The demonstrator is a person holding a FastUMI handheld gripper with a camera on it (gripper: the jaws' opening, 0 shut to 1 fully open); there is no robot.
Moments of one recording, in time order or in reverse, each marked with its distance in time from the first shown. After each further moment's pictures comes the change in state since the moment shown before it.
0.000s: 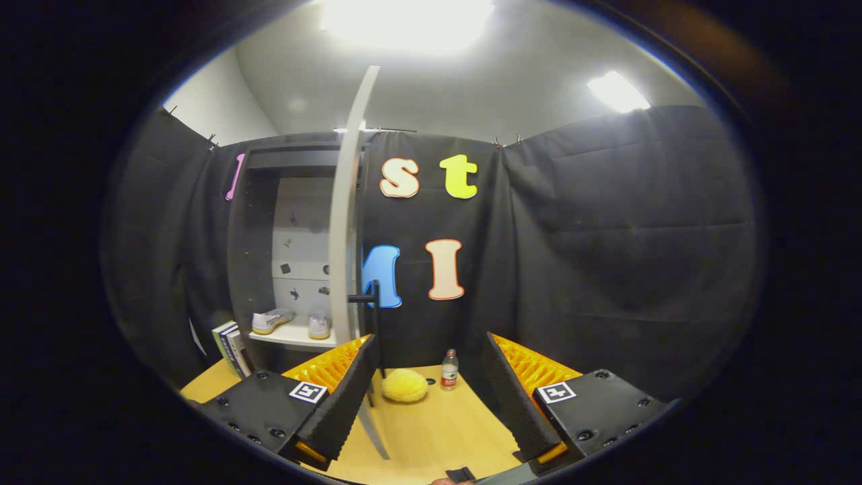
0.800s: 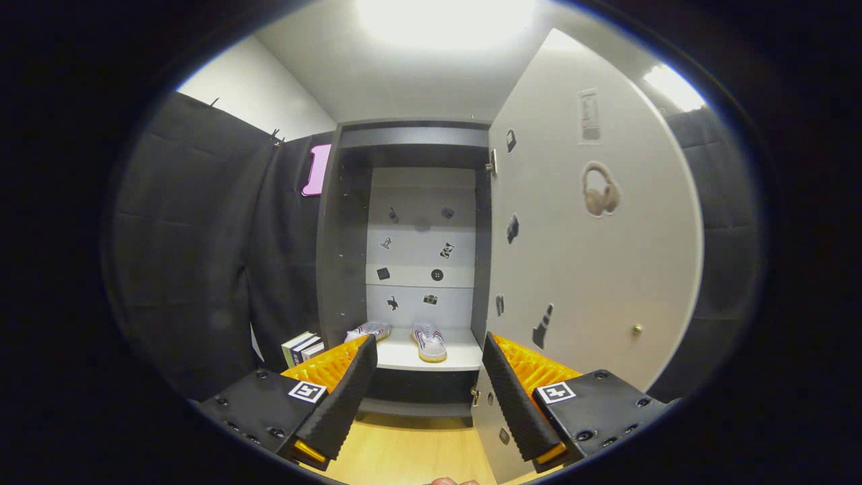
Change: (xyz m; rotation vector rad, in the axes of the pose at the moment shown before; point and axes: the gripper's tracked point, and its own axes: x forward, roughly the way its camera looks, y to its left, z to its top) arm 0.023 0.246 -0.006 0.037 -0.003 0.377
